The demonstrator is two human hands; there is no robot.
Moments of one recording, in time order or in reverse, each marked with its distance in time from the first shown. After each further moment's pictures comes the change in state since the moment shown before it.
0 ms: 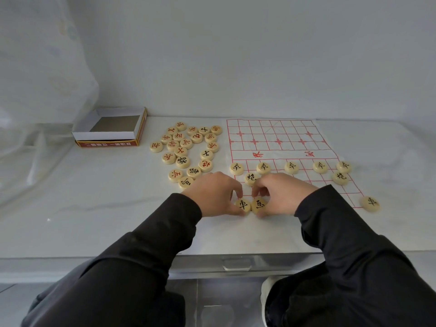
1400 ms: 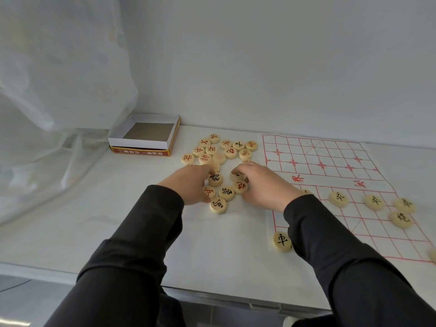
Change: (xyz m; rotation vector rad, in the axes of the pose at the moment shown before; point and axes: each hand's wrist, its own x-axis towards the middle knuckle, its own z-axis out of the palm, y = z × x) left_hand -0.013 -0.101 -0.039 -0.141 0.008 -0.433; right_hand 0.105 -0.063 -0.004 0.074 0.177 -0.230
